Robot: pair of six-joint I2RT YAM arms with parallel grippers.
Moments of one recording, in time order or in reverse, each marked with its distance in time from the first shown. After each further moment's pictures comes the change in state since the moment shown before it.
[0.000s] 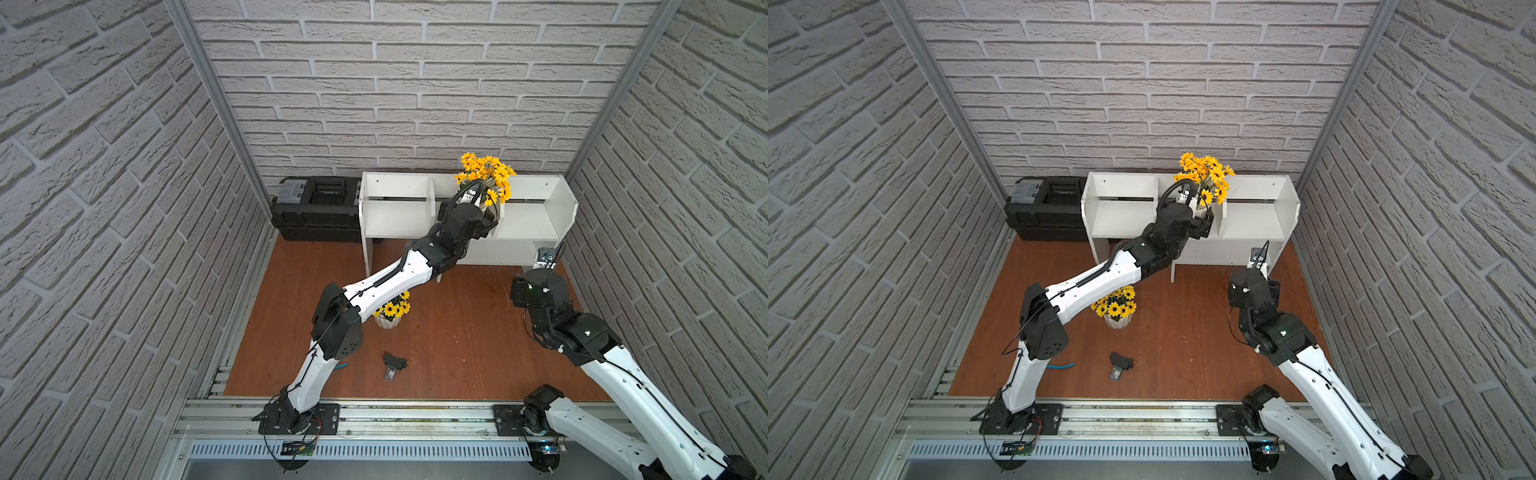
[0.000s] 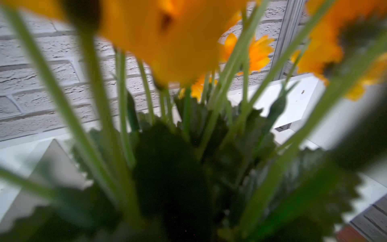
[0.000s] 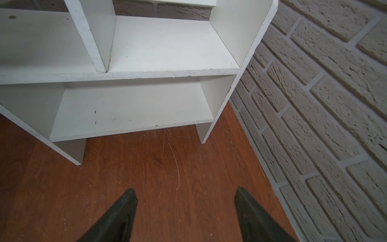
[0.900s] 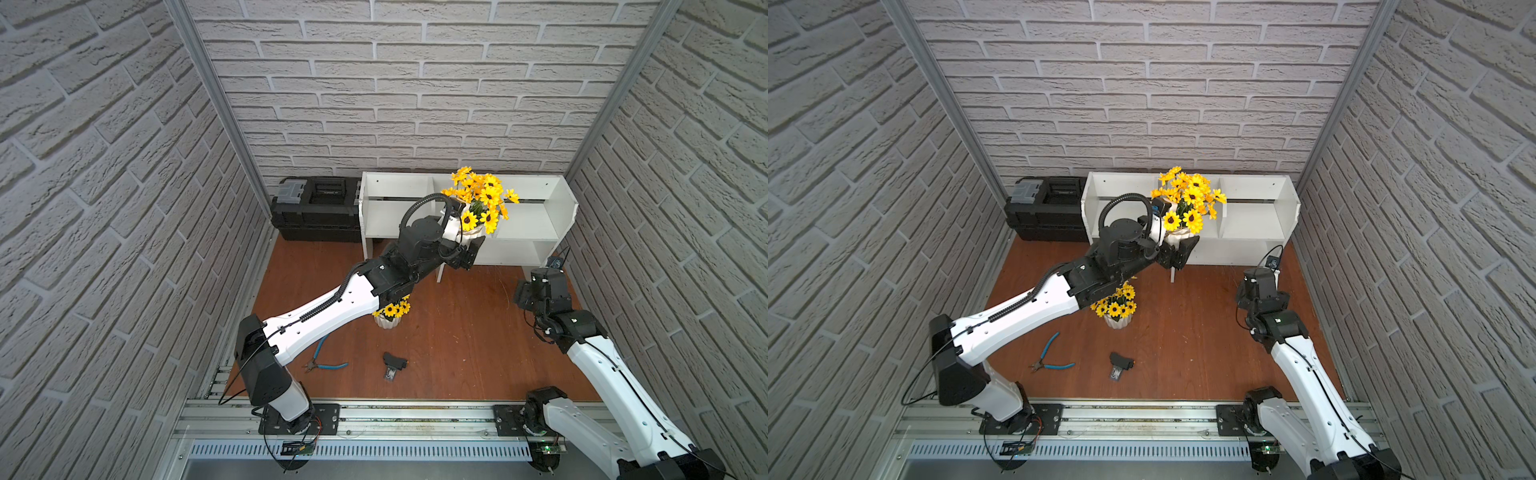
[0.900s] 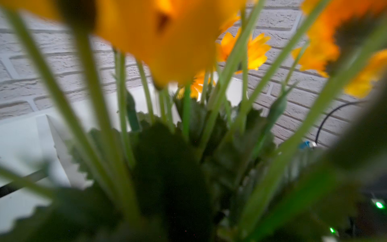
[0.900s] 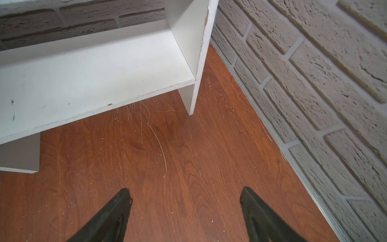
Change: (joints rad) left arm -0.032 -0.532 -0.566 -0.004 0.396 -0.060; right arm -0.315 0.081 -0.132 0.100 -0.229 0.060
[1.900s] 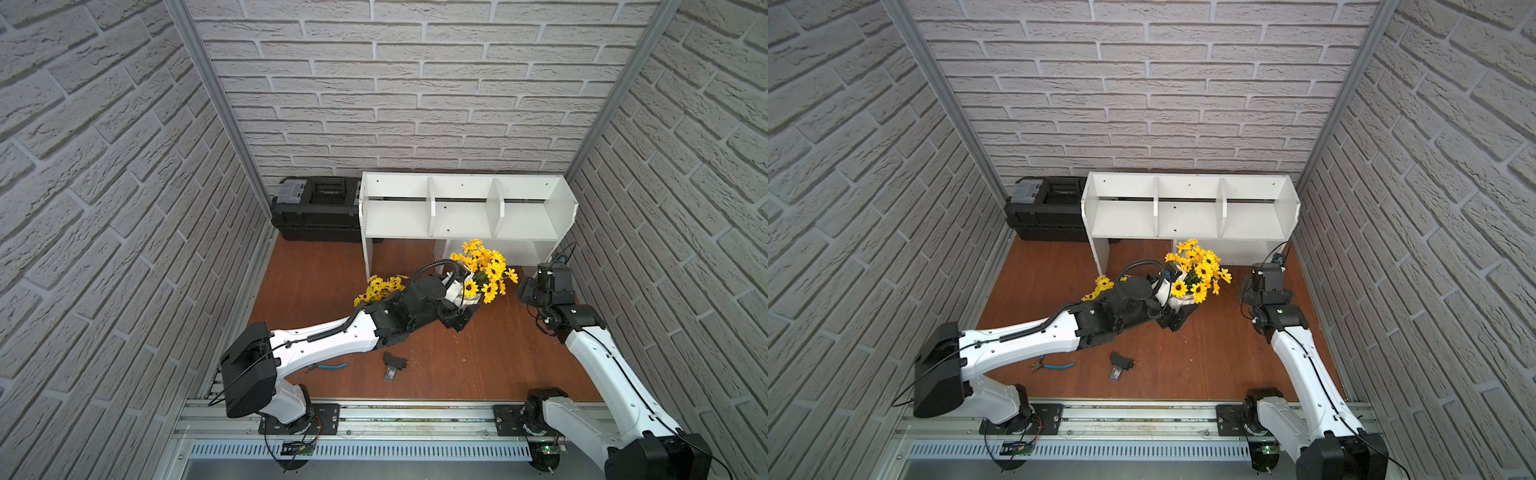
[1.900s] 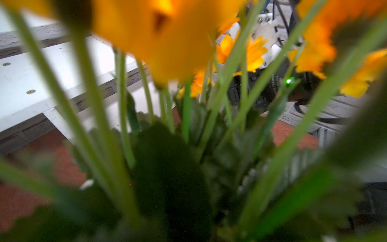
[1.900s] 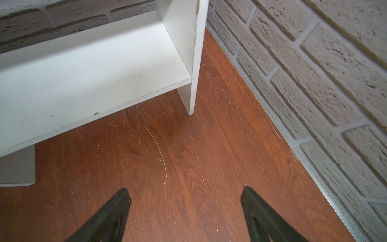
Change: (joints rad) left arm -0.159 -0.038 -0.411 0.191 -0.042 0.033; right arm -0.106 0.074 0.001 0.056 -0.093 -0.009
